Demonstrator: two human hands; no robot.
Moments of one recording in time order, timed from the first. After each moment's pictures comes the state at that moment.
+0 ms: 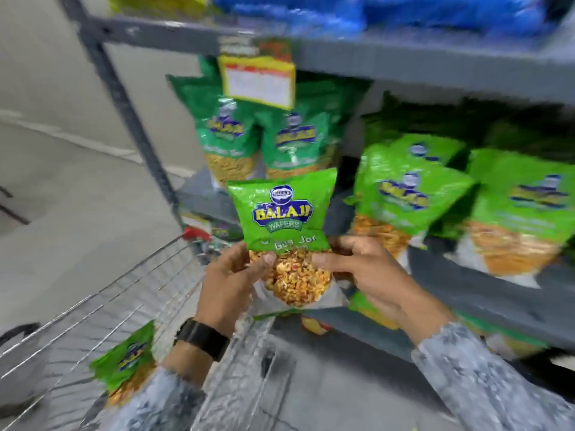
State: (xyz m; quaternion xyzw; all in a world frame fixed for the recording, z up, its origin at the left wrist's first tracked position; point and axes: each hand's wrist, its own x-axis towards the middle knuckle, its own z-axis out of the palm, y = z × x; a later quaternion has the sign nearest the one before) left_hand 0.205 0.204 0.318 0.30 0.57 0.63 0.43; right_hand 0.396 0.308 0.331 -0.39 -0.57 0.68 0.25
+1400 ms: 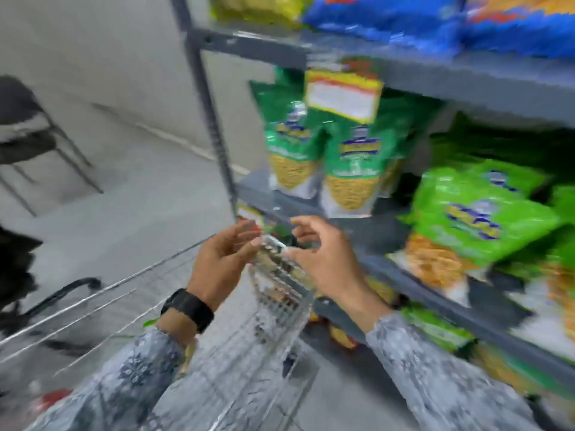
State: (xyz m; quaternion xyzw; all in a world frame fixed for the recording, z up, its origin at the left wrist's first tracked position) left_hand 0.116 0.160 0.329 0.31 0.68 0.59 0.30; right_hand 0.269 0.274 0.339 -0.34 -0.76 0.49 0.28
